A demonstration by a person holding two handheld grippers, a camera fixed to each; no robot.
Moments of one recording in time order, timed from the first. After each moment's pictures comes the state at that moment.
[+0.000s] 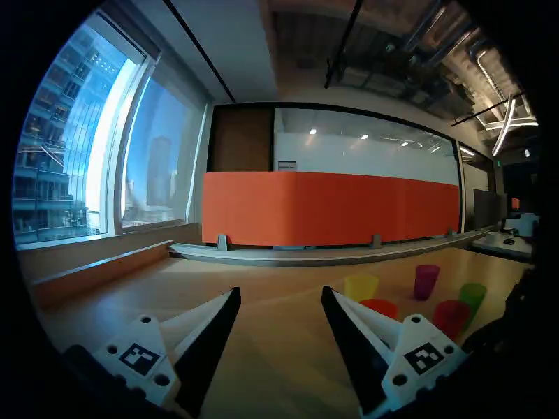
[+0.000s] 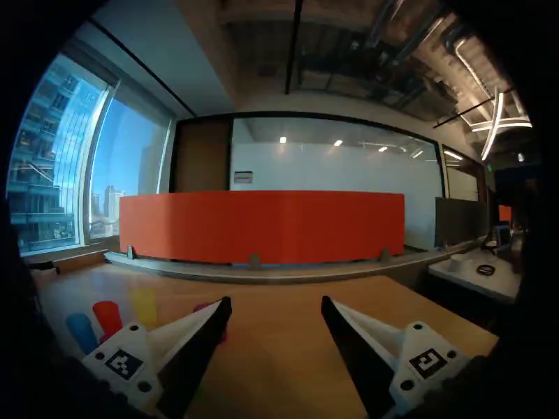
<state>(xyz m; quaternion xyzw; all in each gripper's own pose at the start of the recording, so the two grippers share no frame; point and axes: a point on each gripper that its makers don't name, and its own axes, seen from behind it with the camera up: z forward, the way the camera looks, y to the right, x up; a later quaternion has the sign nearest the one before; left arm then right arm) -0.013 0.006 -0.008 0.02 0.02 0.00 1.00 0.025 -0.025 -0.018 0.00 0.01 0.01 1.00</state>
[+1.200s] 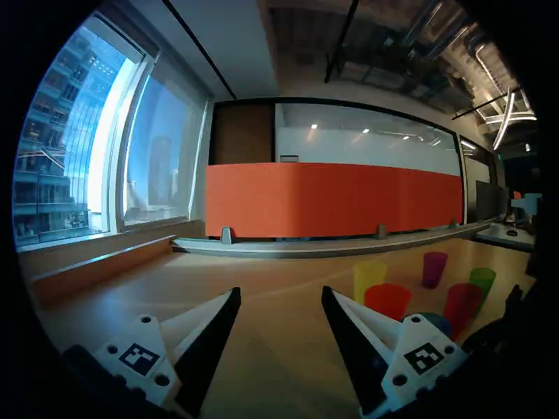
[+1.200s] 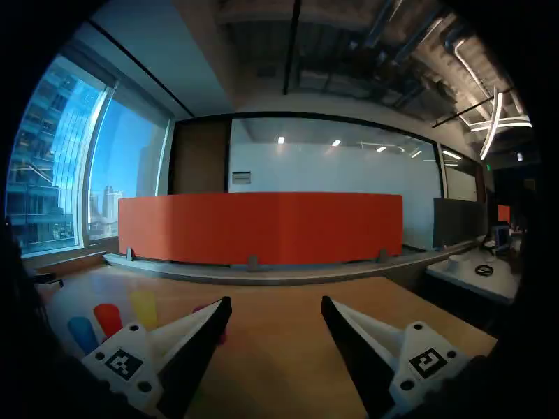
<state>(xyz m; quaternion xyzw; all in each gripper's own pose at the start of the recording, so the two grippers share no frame) -0.035 -0.007 -0.001 0.02 0.01 0.01 1.00 0.032 -0.023 -0.020 0.00 0.01 0.02 1.00</state>
